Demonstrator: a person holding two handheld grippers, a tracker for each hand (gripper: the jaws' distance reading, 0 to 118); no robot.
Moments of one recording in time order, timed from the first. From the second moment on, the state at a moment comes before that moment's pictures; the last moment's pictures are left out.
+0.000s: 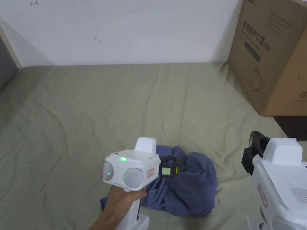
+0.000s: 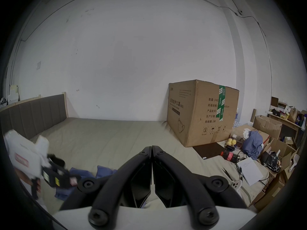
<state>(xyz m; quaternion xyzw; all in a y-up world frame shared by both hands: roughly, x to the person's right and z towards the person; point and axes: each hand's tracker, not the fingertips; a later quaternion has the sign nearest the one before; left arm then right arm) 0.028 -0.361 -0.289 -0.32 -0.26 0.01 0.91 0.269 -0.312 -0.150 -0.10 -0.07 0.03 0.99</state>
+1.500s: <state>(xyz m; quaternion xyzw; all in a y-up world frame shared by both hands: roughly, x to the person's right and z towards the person) -0.090 -0.453 -0.293 -0.43 -0.11 0.02 0.89 0.252 -0.309 -0.162 -0.10 -0.06 0.02 0.99</state>
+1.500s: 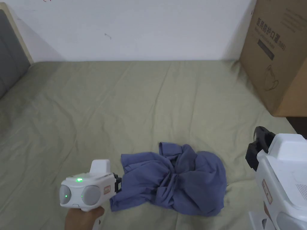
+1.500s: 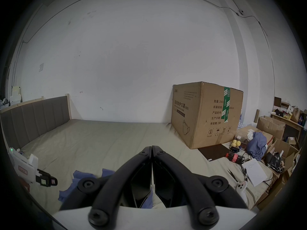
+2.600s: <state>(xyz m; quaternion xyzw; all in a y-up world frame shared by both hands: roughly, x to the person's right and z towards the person) -0.092 -0.459 -0.287 -0.44 -0.12 0.10 0.88 0.320 -0.489 -0.336 -0.46 -0.01 -0.02 0.89</state>
